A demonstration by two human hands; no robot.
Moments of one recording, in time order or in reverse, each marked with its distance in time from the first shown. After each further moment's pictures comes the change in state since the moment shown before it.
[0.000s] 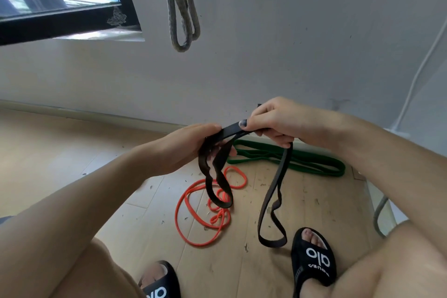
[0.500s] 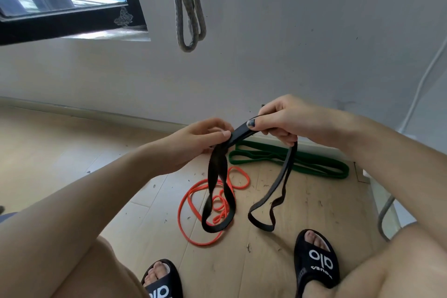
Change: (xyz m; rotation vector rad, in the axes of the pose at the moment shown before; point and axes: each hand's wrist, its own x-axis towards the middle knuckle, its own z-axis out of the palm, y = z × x) left_hand -0.002 -0.004 -0.003 0.013 0.017 0.051; right_hand -0.001 -0.001 -0.004 -0.024 0.020 -0.023
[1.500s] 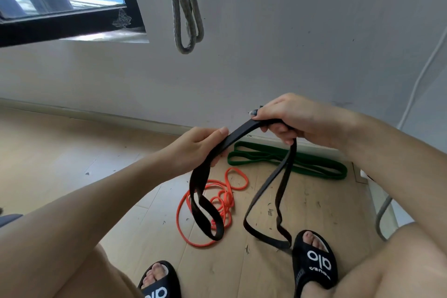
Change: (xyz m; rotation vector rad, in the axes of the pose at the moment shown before) left_hand -0.007 0.006 0.015 0.247 0.083 0.062; right_hand -0.004 -0.003 0.000 0.159 0.058 0.114
